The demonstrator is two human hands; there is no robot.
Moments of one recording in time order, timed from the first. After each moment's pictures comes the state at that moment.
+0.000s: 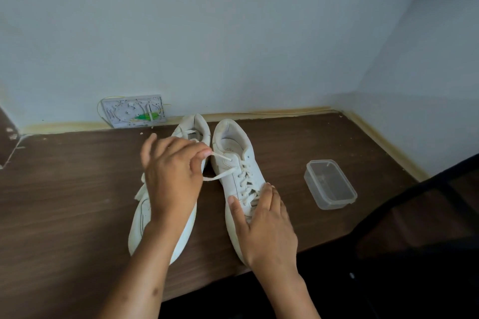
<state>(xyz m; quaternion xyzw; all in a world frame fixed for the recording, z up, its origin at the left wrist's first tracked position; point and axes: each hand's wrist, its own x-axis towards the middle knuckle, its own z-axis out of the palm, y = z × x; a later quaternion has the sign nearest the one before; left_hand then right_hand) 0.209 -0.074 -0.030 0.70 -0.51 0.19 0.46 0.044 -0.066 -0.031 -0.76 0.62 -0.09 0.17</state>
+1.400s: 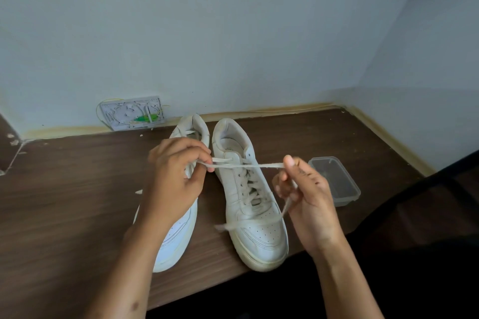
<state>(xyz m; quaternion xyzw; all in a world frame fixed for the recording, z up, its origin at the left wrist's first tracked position) 0.225 -0.070 -0.019 0.60 -0.62 0.06 0.50 0.005 -0.108 0.007 -0.51 0.30 -0.46 0.66</state>
